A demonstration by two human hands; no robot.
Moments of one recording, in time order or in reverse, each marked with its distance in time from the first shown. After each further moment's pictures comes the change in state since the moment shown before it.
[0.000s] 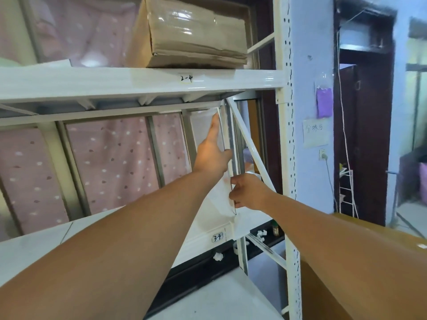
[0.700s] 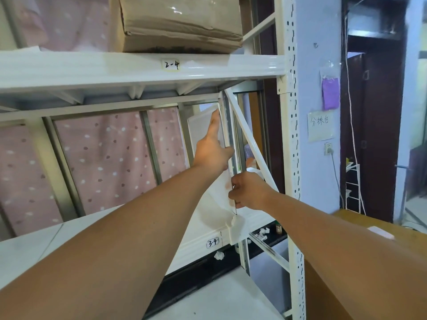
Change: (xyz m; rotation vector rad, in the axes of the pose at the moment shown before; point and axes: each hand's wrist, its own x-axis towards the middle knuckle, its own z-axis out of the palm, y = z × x) left_hand 0.036 -0.018 0.029 0.136 -0.005 -0.031; right_hand 0.033 0.028 -0.009 -0.087 0.026 -0.025
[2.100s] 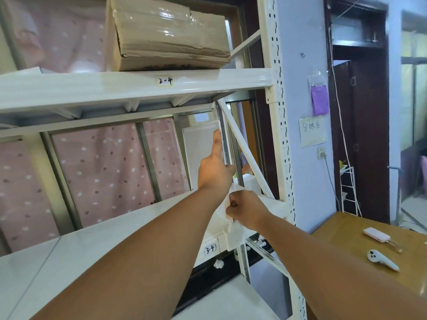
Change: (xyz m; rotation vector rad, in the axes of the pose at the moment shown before) left_hand -0.024 0.000 0.024 0.179 0.014 0.029; right_hand -0.027 0.020 0.017 -0.258 0.133 -0.053
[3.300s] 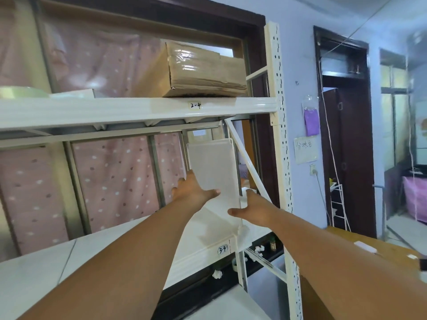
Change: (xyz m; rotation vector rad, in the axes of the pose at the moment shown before) left_hand -0.022 -0.067 -0.094 0.186 -0.147 -0.236; right_hand -0.029 -0.049 -0.030 0.040 -0.079 0.165
